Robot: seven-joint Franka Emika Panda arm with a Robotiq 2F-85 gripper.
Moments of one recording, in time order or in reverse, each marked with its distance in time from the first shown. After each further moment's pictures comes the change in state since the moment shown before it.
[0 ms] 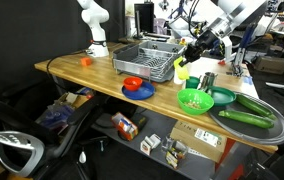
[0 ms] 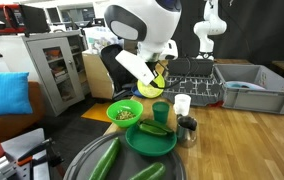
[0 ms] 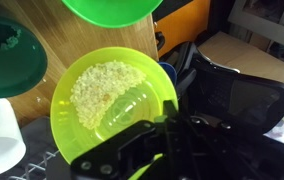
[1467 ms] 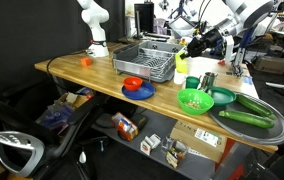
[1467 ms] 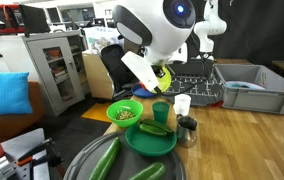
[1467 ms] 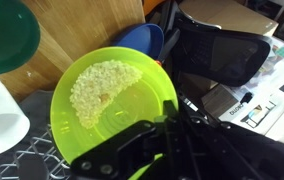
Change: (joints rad) arm -0.018 0.014 -0.078 0.018 0.262 -0.128 -0.159
